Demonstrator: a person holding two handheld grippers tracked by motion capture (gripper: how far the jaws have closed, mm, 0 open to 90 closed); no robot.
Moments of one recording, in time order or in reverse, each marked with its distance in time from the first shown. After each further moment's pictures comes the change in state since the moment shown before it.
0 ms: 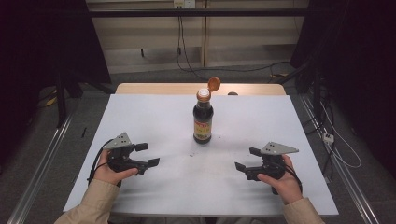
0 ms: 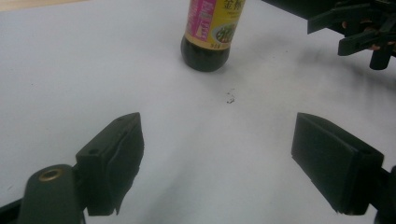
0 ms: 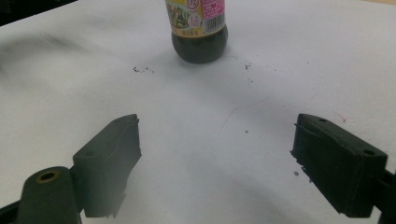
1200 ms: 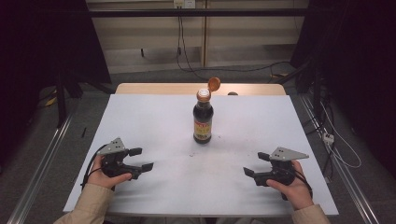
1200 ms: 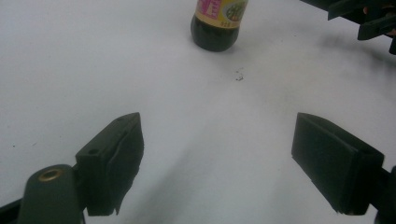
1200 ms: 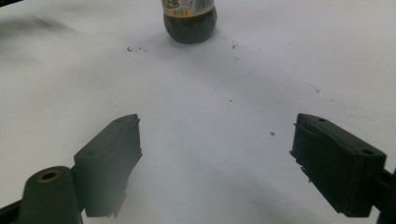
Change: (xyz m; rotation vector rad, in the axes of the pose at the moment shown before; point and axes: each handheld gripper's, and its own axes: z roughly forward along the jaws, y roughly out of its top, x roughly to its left) left arm 0.004 -0.017 -0.013 0.027 0.023 -0.004; right arm -0.006 -0.014 -0.022 0.025 -0.023 -0.018
